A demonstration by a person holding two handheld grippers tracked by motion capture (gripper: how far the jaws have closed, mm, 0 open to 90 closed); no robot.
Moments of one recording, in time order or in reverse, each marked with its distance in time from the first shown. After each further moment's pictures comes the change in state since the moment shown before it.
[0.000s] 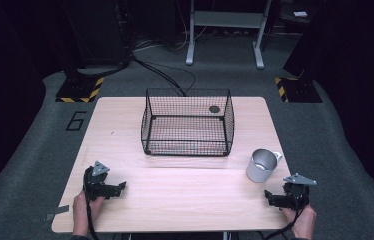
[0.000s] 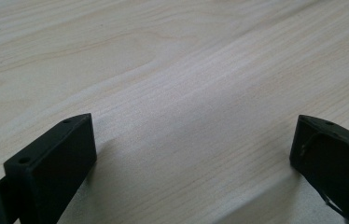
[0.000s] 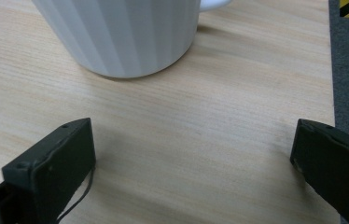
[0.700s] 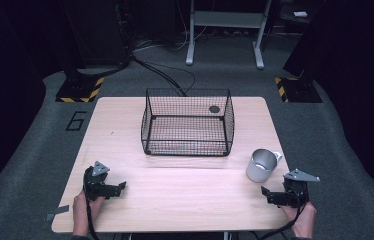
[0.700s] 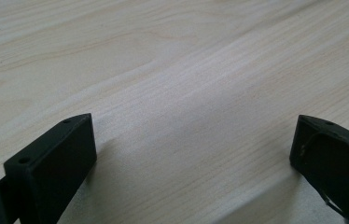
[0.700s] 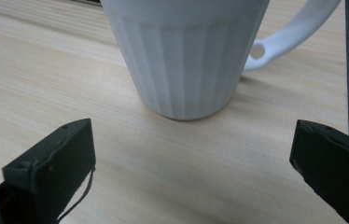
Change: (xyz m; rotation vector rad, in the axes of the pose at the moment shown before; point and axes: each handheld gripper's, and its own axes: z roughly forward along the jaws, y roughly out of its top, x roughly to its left) left arm 0.000 0.000 0.000 0.000 0.000 0.001; right arm 0.016 0.026 -0.027 -0.059 0.088 -0.016
